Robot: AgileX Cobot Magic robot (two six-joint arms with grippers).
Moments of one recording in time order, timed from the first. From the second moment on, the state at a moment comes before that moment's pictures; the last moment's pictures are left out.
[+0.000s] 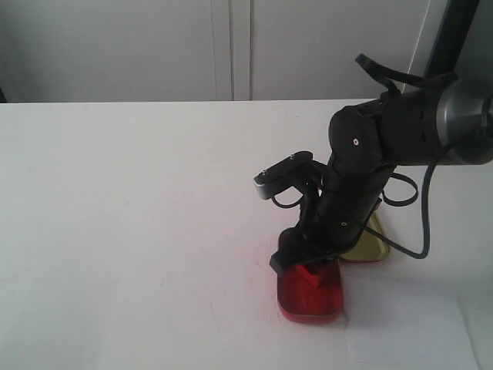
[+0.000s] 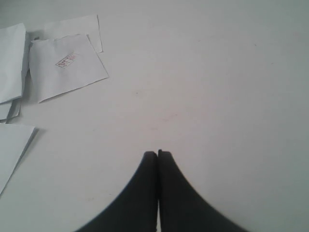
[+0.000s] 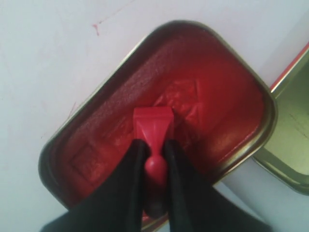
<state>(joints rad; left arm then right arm) 0.06 0.00 0.03 -0.10 0.47 0.16 0.54 1.79 -1.09 0.07 0.76 -0.18</state>
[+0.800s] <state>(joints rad) 0.06 0.00 0.03 -0.10 0.47 0.16 0.54 1.79 -1.09 0.07 0.75 -0.18</state>
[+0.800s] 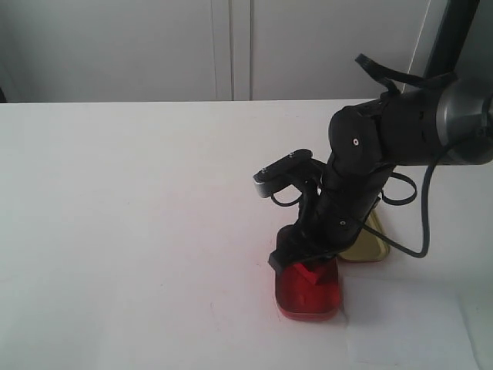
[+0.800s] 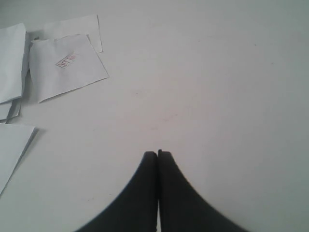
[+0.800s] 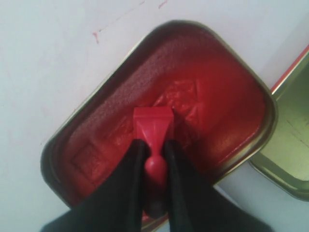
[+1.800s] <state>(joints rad) 0.06 0.00 0.03 -0.10 0.47 0.16 0.54 1.75 -1.09 0.07 0.75 -0.18</state>
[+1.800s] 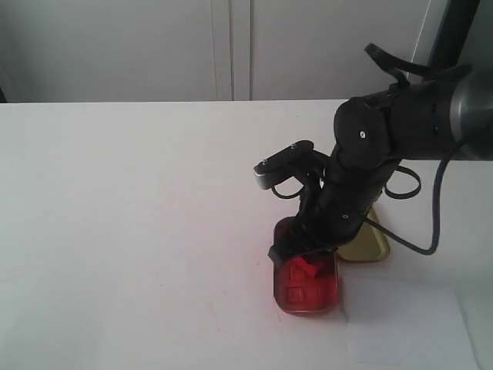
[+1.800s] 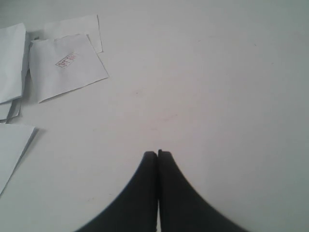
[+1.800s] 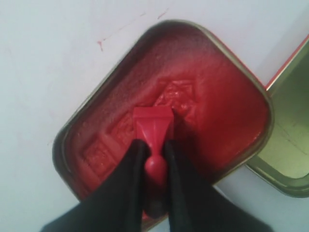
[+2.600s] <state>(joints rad) 0.06 0.00 0.03 -0.10 0.47 0.16 0.54 1.65 -1.09 0.07 0.83 -0.18</state>
